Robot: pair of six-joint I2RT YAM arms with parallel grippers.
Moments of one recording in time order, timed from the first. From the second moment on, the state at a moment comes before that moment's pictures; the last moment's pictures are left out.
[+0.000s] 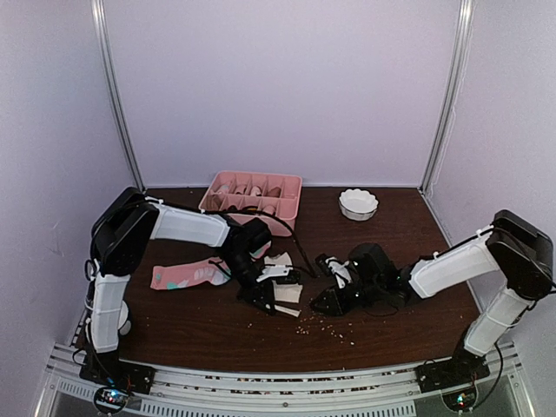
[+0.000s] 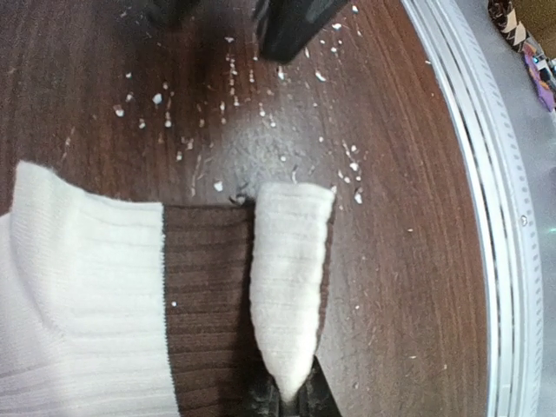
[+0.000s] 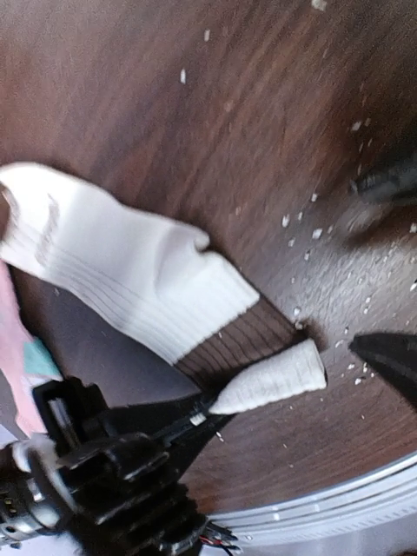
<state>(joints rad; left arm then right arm) -0.81 2.18 1.47 -0.79 0.72 0.79 0.83 1.61 0.60 0.28 -0.32 0.38</state>
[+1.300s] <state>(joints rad) -0.75 2.29 1.58 -0.96 0.85 0.58 1.05 1.74 0.68 0.49 -0.14 -0.22</state>
